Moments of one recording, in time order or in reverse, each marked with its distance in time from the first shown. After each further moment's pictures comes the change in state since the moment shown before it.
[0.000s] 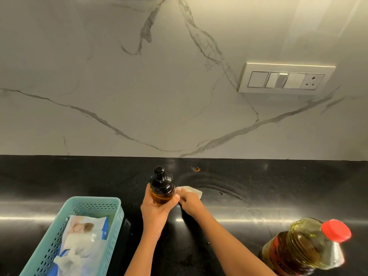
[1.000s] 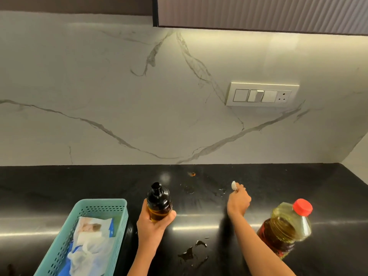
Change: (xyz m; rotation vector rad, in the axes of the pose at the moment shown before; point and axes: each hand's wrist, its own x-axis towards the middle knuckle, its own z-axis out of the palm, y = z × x) left_hand -0.052 0.003 -0.040 -0.079 -0.082 0.016; right_hand -0.095 0.035 -0.090 0.352 0.980 0.566
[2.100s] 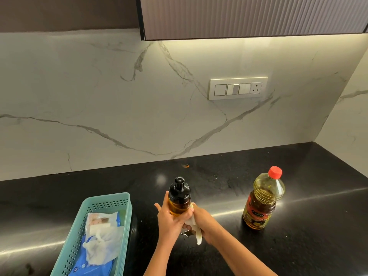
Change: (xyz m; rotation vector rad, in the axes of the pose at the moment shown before) left_hand -0.040 -0.012 0.016 0.142 -0.196 0.056; right_hand -0.176 -0.010 -0.056 0.382 -1.028 0.167
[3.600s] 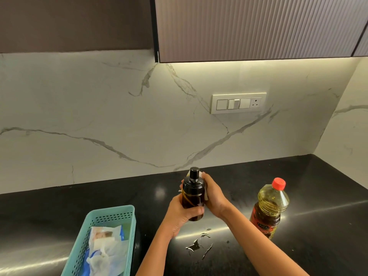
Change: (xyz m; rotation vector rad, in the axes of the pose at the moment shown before) left_hand 0.028 0.064 -0.018 -0.169 -0.434 -0.043; right_hand -0.005 -0.090 -0.013 0.141 -0.037 -0.335
